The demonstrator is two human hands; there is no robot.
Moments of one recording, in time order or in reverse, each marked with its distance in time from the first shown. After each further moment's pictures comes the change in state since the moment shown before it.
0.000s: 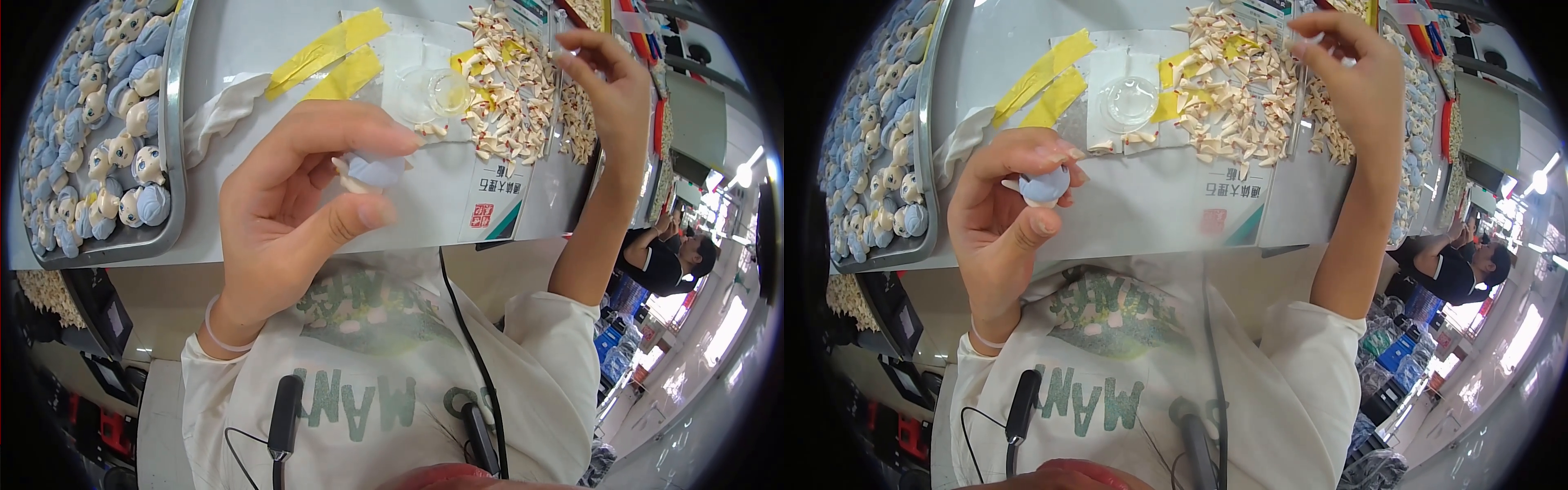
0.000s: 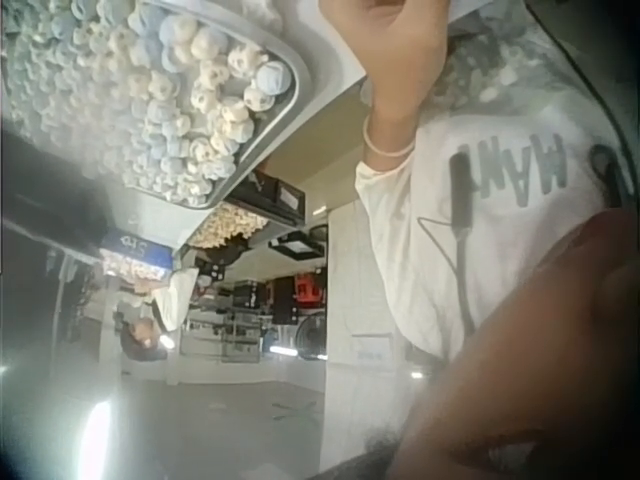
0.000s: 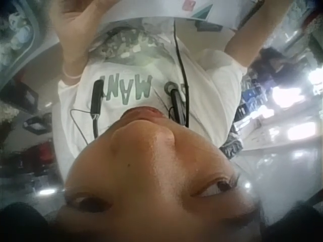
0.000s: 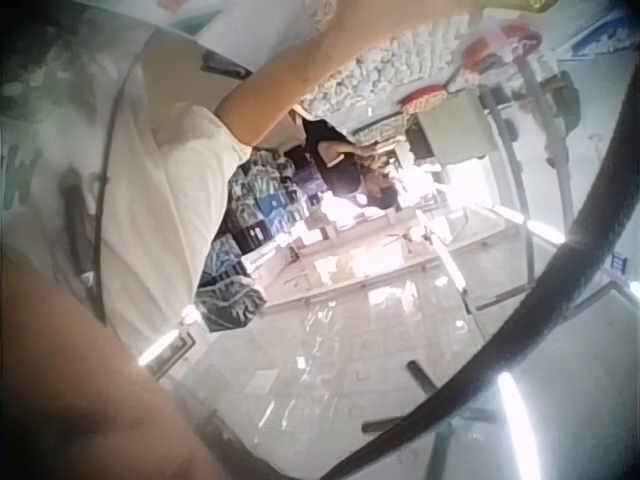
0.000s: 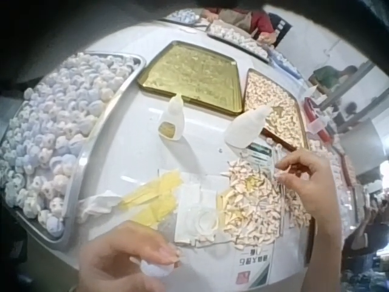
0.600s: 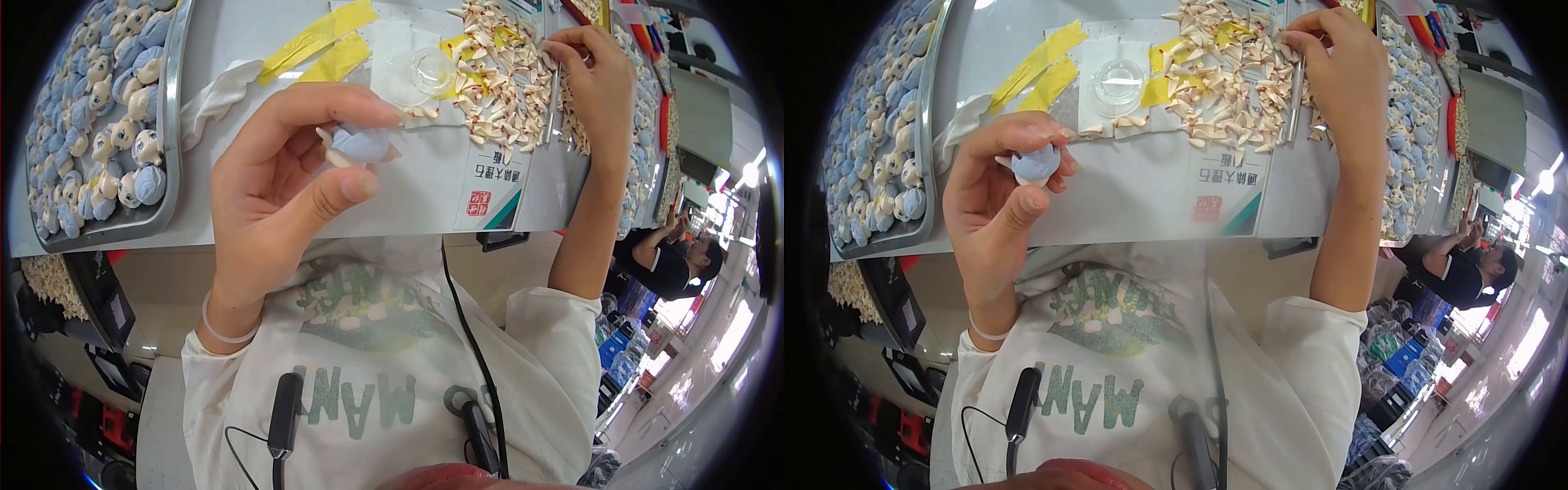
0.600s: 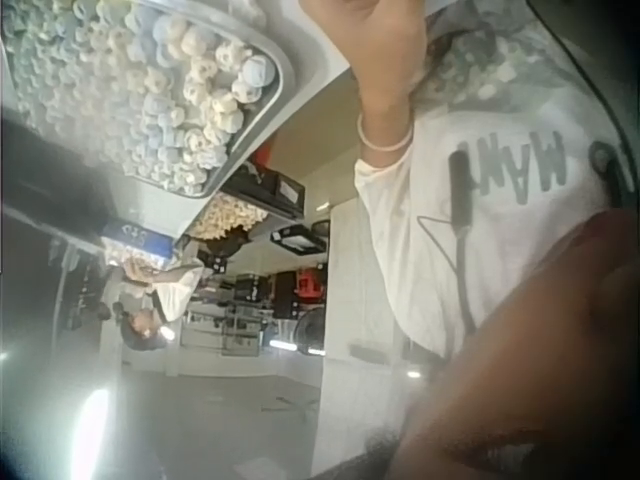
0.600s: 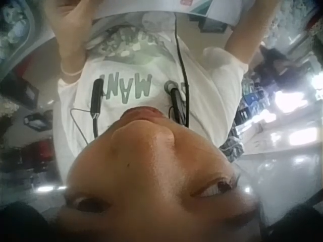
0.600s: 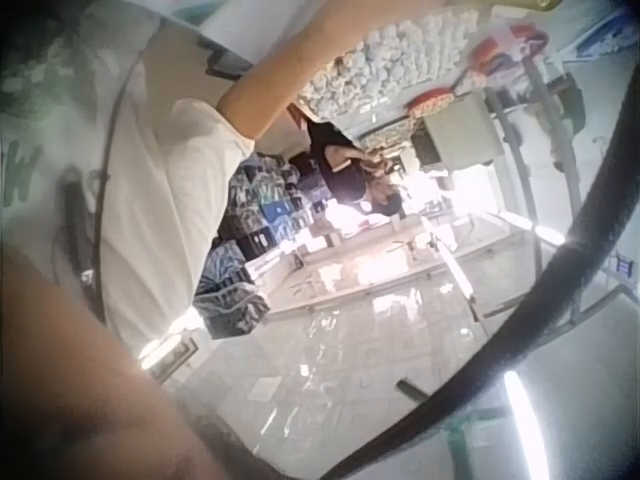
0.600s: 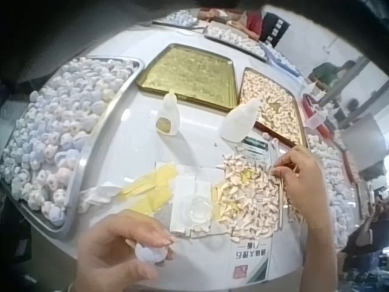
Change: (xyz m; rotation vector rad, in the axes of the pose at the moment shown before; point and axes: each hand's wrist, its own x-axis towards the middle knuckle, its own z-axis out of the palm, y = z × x) left_hand -0.004 0.000 0.005 0.062 0.062 -0.016; right_hand -0.007 -0.004 0.012 -0.334 0.069 -0.075
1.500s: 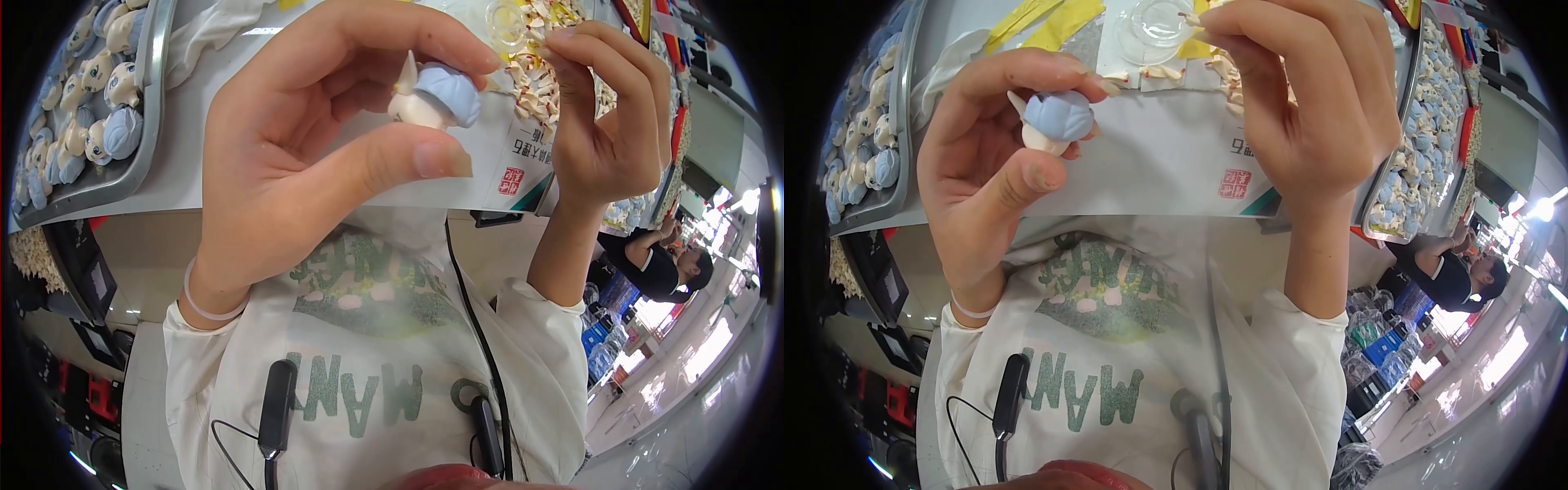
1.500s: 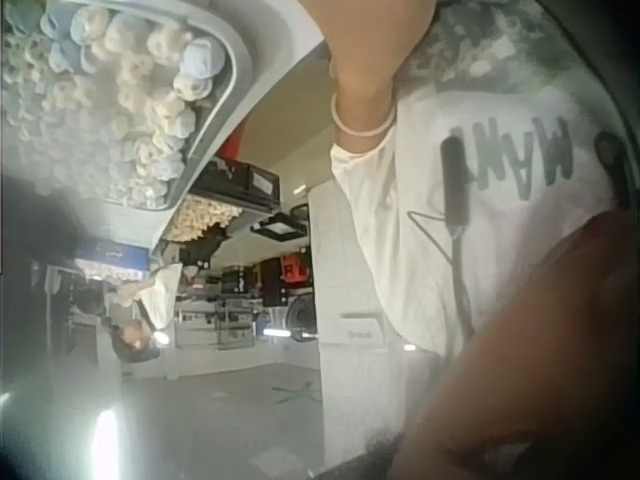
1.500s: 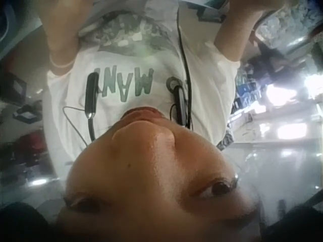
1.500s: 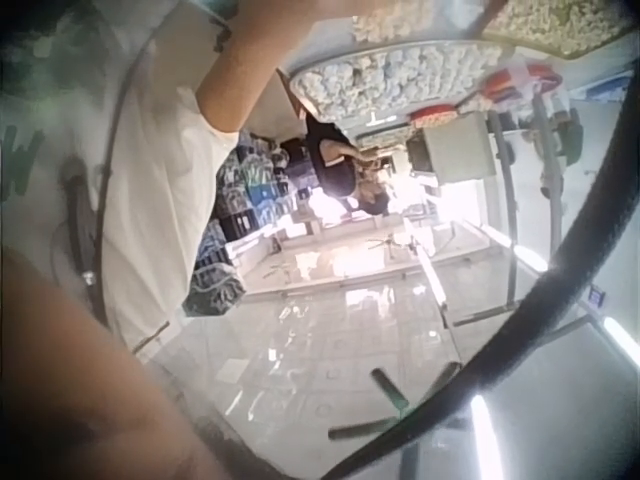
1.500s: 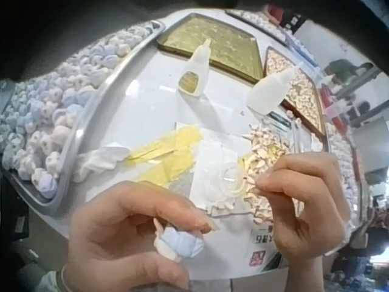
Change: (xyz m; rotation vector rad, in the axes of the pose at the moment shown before) left_hand -0.002 0.006 0.001 0.101 -0.049 -0.029; right_hand -0.033 -0.069 0.026 0.215 0.341 -0.561
